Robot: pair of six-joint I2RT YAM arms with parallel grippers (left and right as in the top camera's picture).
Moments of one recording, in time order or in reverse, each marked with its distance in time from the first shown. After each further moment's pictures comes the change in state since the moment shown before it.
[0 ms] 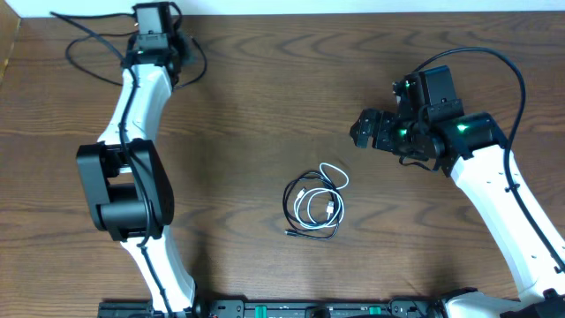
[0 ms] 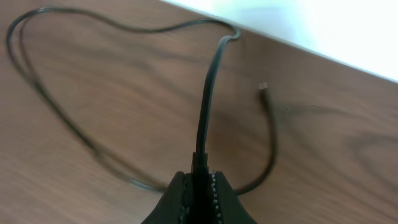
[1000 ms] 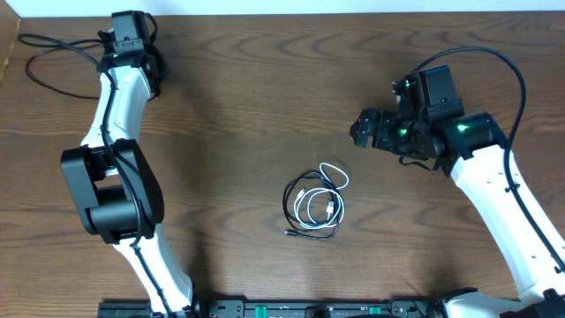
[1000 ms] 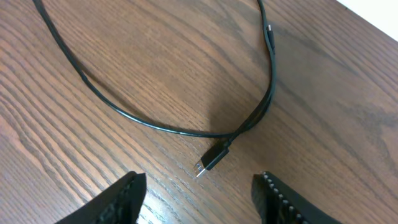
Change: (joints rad) left arm 0.083 0.000 0.000 -0.147 -0.054 -0.190; right arm 0.000 0.000 0.000 0.005 0.000 0.000
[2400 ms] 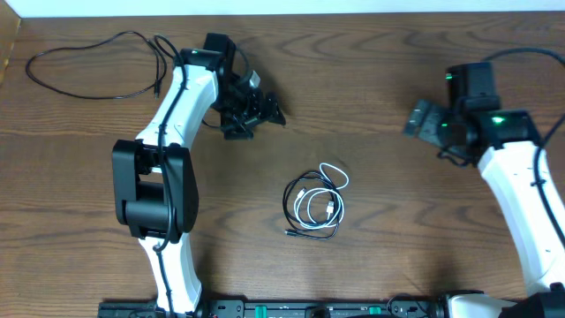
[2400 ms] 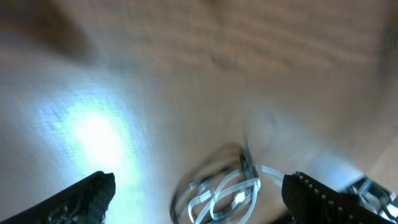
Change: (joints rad) left arm -0.314 0.000 0.000 -0.580 0.840 0.177; right arm -0.211 0.000 0.000 -0.079 0.314 0.026
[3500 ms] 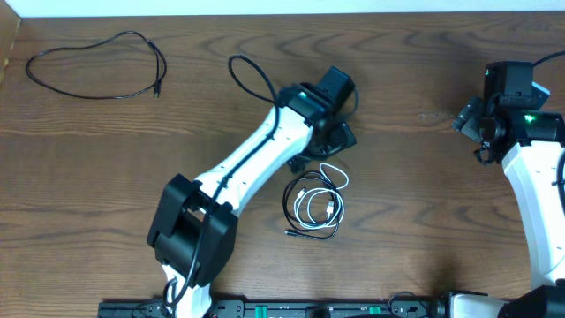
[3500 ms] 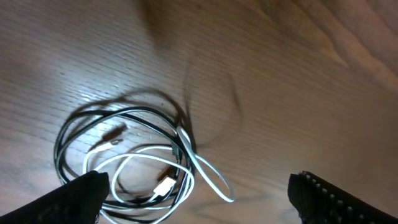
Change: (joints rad) left arm -0.511 -0.133 -0.054 0.094 -0.452 -0.848; right arm -0.140 0.001 0.000 0.022 0.293 0.000
